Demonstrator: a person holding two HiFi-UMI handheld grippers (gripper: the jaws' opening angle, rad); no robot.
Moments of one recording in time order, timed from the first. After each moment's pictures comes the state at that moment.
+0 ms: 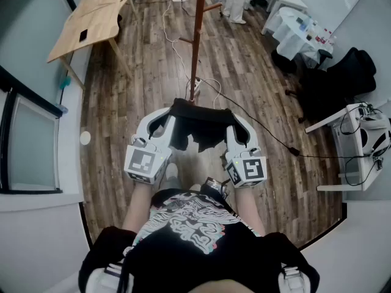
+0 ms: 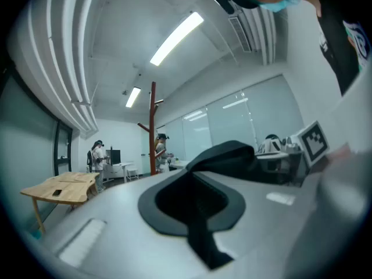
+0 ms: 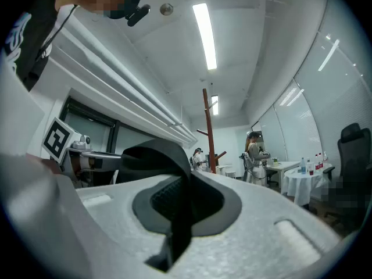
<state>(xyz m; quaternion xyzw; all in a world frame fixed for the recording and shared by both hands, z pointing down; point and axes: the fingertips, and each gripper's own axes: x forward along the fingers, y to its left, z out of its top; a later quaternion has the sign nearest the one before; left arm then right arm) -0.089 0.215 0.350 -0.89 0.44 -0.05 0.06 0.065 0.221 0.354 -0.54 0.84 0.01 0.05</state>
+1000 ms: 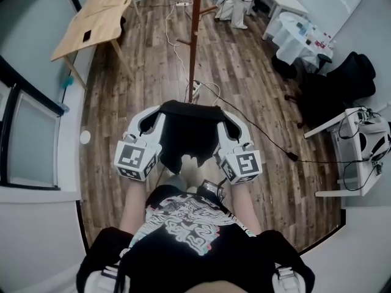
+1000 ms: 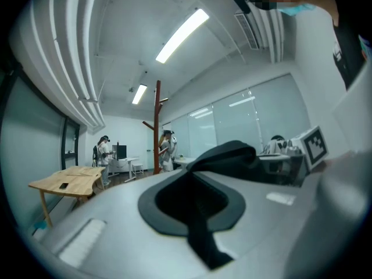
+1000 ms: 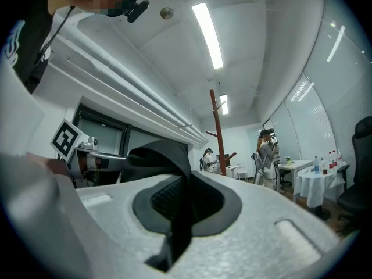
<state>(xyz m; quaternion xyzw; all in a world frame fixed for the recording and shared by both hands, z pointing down) -0.086 0.229 0.339 -0.88 0.47 -0.05 0.03 0.070 0.233 0.345 -0.49 0.87 0.01 0.05</state>
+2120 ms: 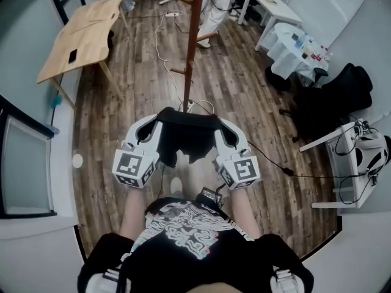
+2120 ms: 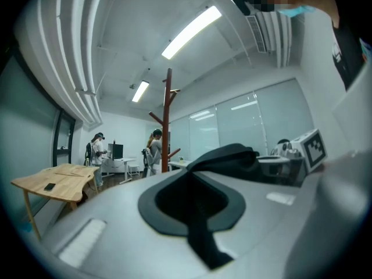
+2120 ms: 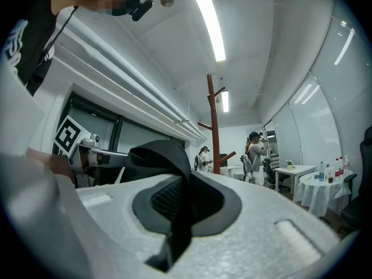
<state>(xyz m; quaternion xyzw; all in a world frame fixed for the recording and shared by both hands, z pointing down) -0.111 0.042 0.341 -0.89 0.46 -0.02 0.02 0.048 0.051 0.346 -0.50 0.87 0.03 0.03</state>
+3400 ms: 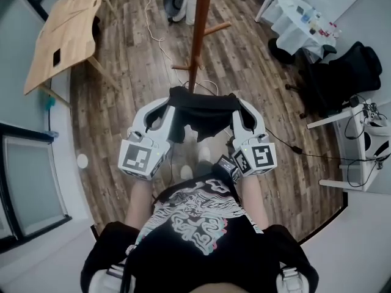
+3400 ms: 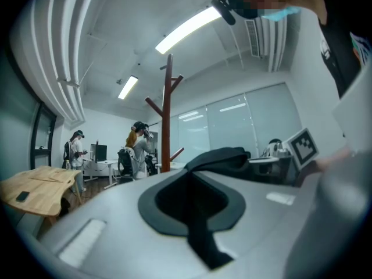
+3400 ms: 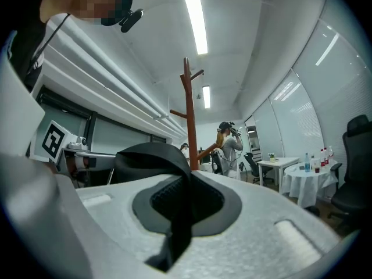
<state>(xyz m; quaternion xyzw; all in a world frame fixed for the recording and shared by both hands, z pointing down) -0.109 -0.111 0.348 -0.92 0.39 -0.02 0.04 0.054 -0.101 0.363 -0.57 0.82 -0.01 0.04</state>
